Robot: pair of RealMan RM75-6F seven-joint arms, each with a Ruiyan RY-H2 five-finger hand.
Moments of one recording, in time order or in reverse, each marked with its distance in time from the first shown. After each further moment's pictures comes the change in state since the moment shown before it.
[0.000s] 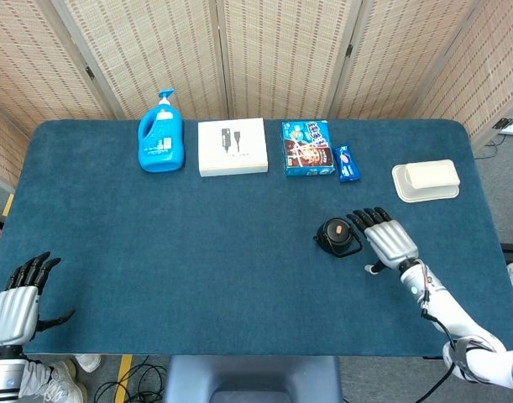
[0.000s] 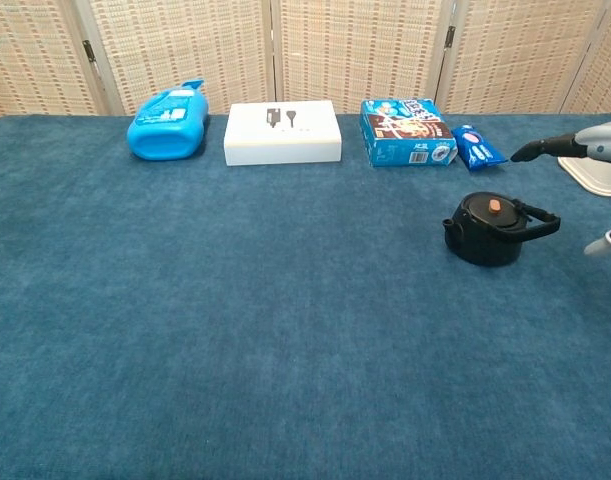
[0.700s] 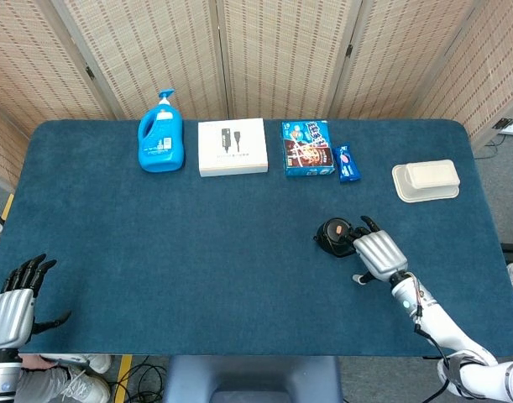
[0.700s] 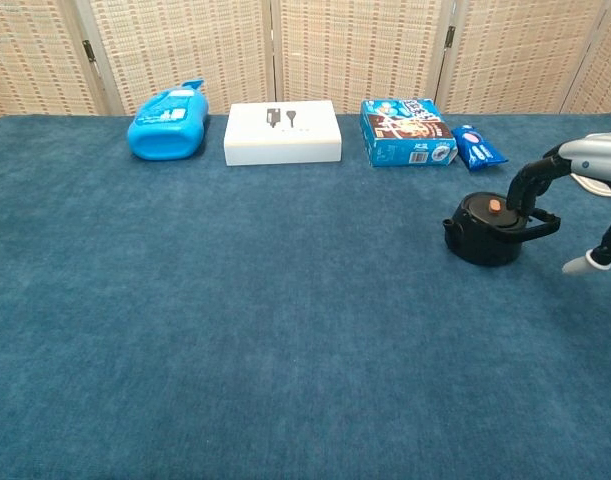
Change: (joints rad) left arm 0.013 0.003 0.007 0.016 0.007 0.008 -0.028; right arm -0.022 -0.064 -0.033 -0.004 -0.088 0.087 0.032
